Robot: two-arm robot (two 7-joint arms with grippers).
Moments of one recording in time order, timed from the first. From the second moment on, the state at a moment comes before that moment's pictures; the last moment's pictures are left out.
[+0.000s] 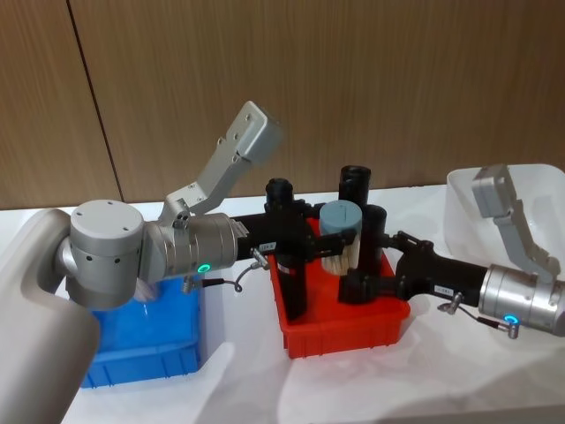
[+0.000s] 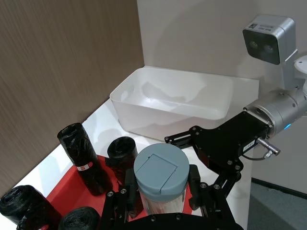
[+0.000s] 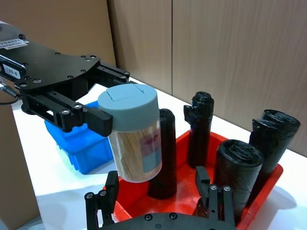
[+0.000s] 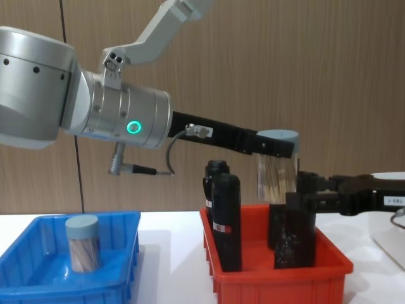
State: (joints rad) left arm -0.70 0.20 0.41 -1.22 -0.17 0.37 -0.82; right arm 0.52 0.31 -0.26 -1.08 0.29 0.03 0.88
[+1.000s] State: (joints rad) left arm -0.70 0.20 0.41 -1.22 -0.17 0.37 -0.82; right arm 0.55 0.30 -0.29 -1.07 0.34 0.02 0.92
